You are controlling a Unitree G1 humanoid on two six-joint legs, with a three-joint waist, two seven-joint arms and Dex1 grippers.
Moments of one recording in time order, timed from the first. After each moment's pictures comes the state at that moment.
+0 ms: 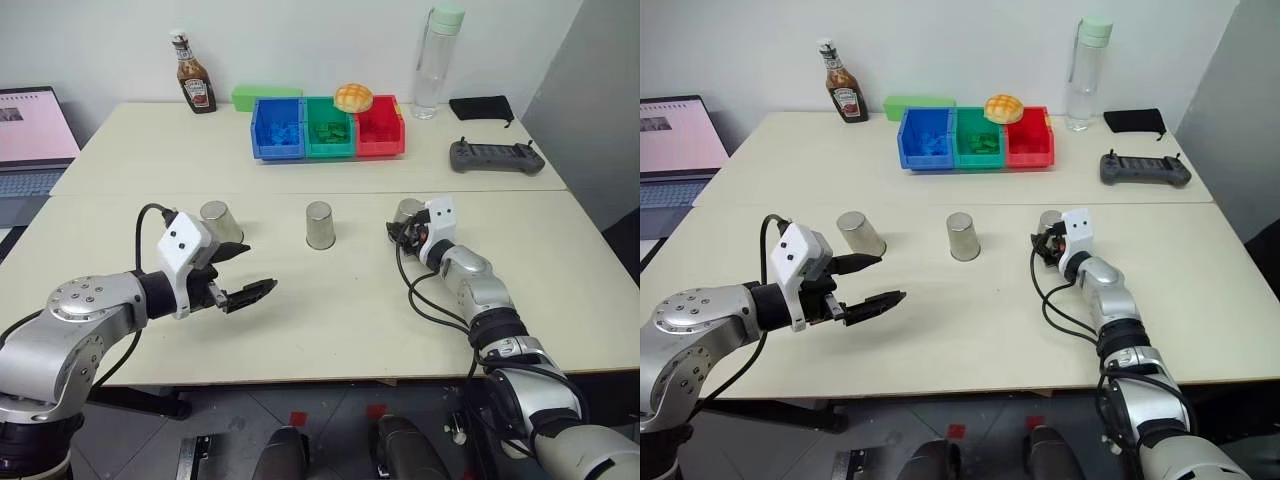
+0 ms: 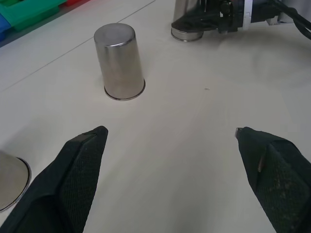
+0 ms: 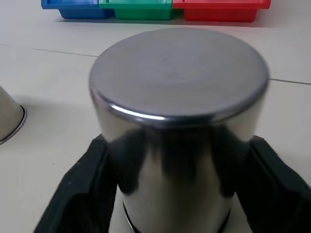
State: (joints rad) left arm -0.16 0.87 0.23 -0.47 -0.60 0.78 -0.78; right arm -0.77 -0.22 -0.03 0.75 0.18 0.07 0.43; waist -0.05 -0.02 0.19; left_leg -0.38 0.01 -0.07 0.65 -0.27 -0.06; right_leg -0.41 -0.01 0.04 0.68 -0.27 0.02
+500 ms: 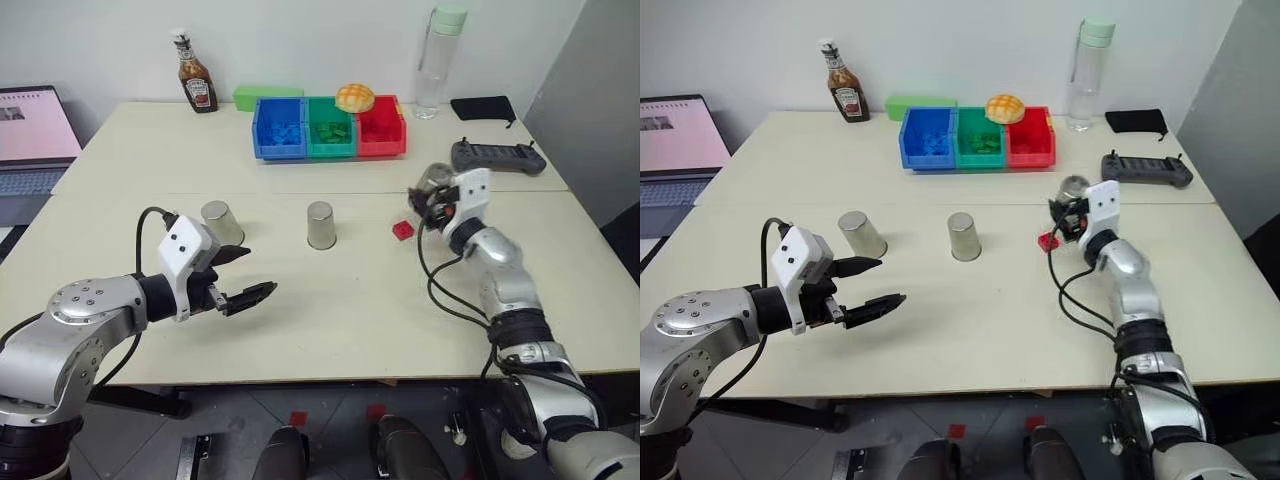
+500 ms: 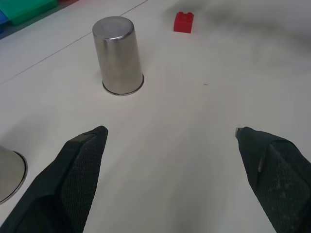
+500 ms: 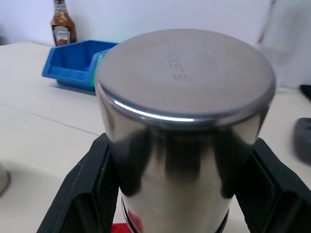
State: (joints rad) left arm -0.15 0.87 0.23 -0.48 -0.60 0.78 -0.78; right arm -0.67 -0.31 -0.08 0.46 0.17 0.01 0.38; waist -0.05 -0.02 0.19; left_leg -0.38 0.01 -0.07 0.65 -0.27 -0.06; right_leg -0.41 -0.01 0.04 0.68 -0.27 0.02
